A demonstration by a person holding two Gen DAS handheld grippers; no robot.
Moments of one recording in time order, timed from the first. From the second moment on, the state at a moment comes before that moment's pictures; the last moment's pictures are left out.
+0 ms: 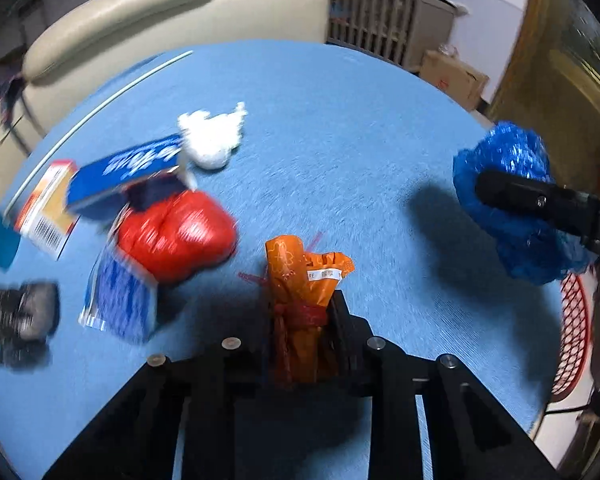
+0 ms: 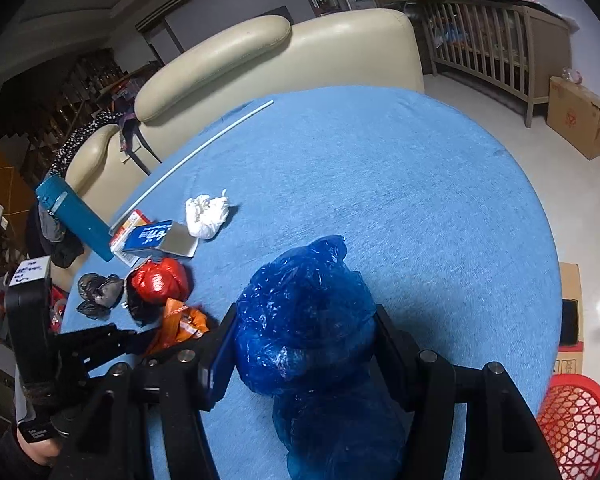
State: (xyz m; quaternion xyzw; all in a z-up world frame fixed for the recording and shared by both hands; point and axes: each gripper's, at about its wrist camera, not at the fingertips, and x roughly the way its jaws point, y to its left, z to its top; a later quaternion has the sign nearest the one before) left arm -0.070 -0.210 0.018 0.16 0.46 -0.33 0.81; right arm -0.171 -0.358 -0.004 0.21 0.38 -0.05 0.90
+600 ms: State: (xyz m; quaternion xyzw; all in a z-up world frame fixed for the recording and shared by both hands) left arm -0.126 -0.107 0.052 0.08 0.44 -0.21 0.87; right arm -0.215 -0.278 -0.001 0.19 0.38 -0.01 0.90
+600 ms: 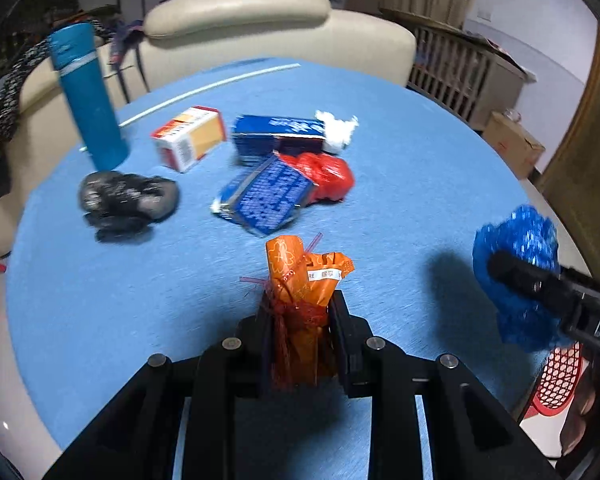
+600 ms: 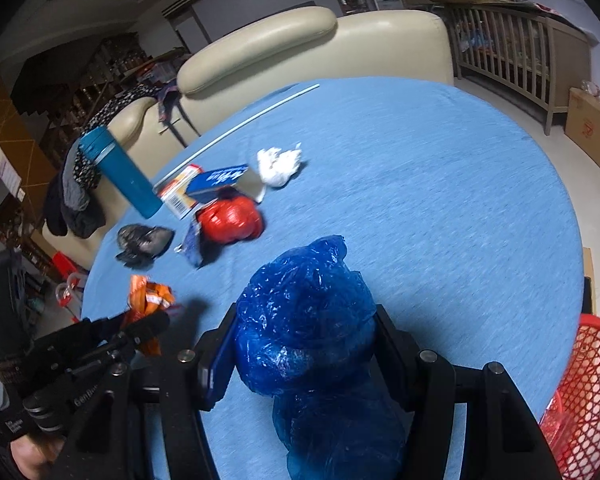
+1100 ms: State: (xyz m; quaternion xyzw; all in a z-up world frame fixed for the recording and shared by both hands) left arm -0.146 -0.083 0.073 0.05 0.40 -0.19 0.90; right arm -0.256 -0.259 0.018 0.18 0.36 -0.01 0.92
